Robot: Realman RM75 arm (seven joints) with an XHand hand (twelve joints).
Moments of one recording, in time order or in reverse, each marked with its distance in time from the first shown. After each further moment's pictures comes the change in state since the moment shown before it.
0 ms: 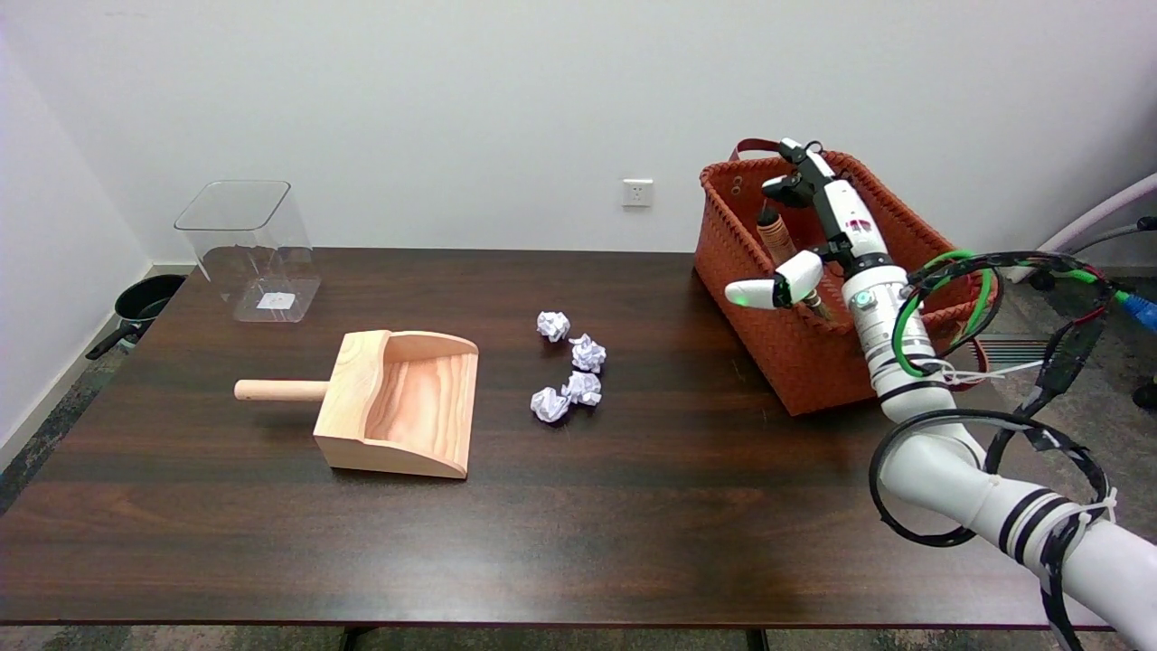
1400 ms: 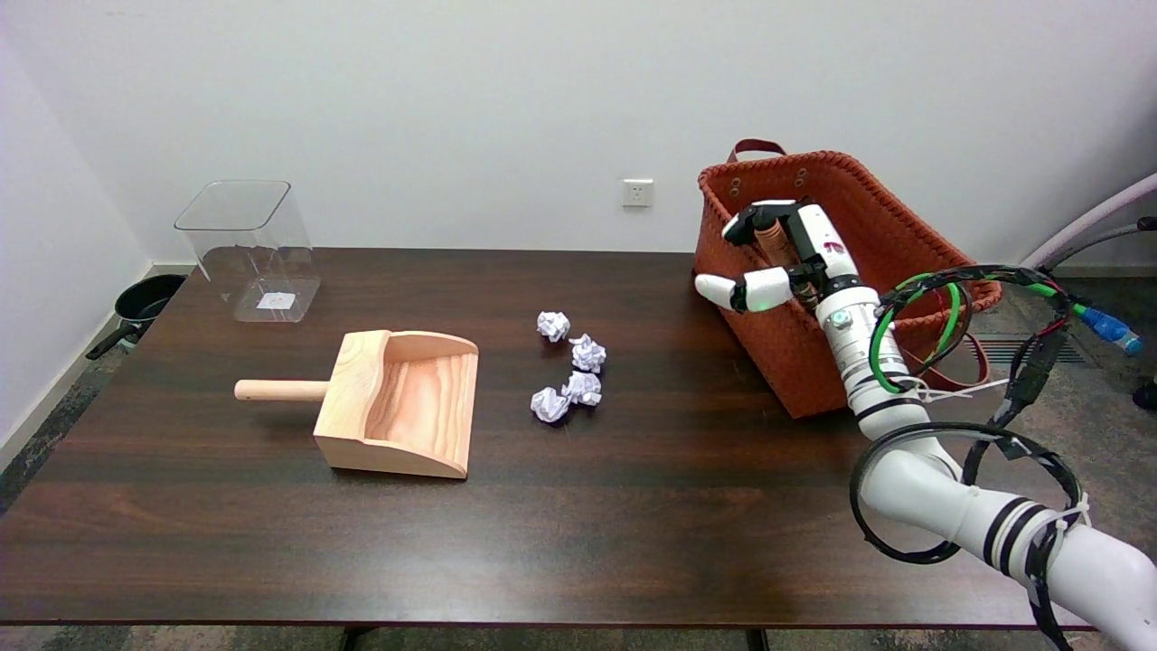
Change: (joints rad) arm 0.023 -0.007 -0.133 0.017 0.099 0.034 0.039
